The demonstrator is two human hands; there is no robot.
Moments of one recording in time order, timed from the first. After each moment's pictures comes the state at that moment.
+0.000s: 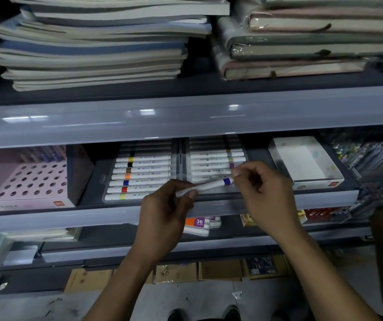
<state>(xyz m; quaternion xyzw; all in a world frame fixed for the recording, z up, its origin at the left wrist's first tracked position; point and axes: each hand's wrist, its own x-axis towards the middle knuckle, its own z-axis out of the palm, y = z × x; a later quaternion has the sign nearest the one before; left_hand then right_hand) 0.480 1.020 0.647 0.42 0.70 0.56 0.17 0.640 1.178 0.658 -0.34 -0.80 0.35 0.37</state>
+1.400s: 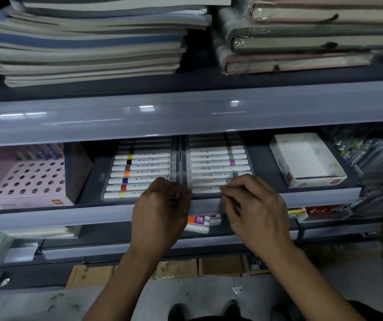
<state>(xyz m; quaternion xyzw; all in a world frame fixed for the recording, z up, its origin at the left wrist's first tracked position) 0.471 1.022 0.640 0.47 0.79 0.38 -0.02 0.646 1.158 0.631 -0.25 -0.91 0.07 0.32</state>
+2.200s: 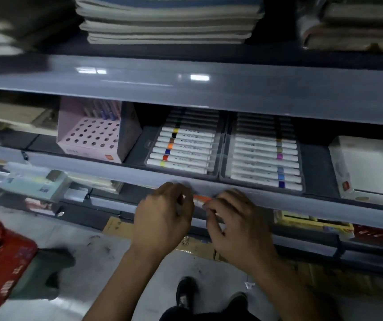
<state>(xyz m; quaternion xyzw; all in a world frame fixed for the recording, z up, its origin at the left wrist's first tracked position) 0.485 0.955 0.629 0.38 0.87 0.32 -0.05 0.605 1.097 0.603 -0.10 -0.93 0.21 0.28</state>
